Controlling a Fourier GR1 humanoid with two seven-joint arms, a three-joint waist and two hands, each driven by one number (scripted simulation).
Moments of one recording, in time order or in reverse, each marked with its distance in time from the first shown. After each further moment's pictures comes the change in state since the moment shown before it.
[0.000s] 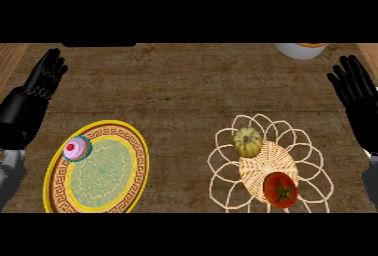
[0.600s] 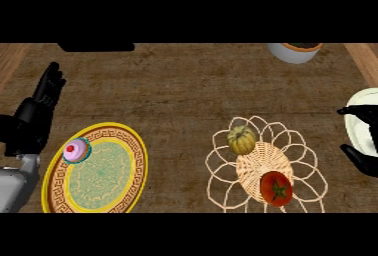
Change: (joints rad) left arm 0.042 -0.069 -0.010 0.037 -0.098 0.180 0.104; right arm 0.122 -0.039 -0.112 0.140 -0.055 0.390 -0.486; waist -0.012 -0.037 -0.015
